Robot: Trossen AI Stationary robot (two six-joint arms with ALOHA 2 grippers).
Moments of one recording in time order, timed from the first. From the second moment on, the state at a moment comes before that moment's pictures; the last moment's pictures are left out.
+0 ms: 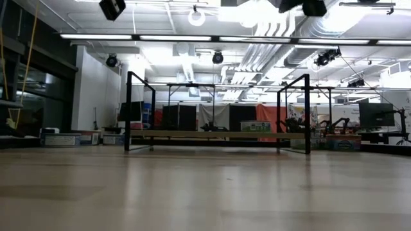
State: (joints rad) left arm -0.10 0.83 0.75 -0.08 0.10 -0.43; right arm -0.25 1.28 1.62 -1.20 -0.06 0.64
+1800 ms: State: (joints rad) left arm -0.53 1.37 0.75 0.33 -0.33 -0.61; right arm 0.82 1.50 0.94 -0.80 -0.42 1.84
